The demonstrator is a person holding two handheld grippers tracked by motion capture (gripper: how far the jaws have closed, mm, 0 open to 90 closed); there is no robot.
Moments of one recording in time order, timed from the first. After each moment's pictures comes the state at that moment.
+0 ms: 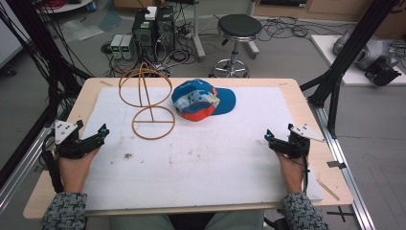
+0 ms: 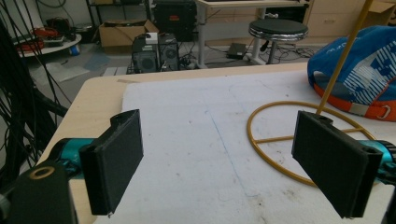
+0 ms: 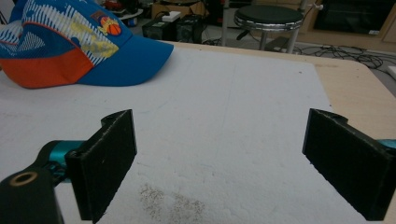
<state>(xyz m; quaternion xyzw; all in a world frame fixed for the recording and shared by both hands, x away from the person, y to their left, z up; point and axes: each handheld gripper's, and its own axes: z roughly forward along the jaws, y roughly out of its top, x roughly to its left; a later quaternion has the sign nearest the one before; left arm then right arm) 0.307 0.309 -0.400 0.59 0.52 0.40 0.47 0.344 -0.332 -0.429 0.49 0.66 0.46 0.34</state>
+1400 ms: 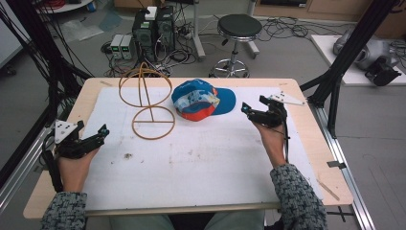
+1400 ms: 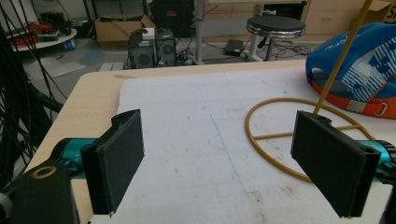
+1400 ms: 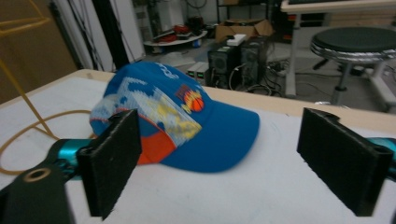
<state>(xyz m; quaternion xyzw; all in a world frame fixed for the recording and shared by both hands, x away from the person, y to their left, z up) 0.309 0.309 -0.402 0.60 0.52 0.39 0.47 0.421 -0.266 -0.372 0.42 0.67 0.55 0.25</state>
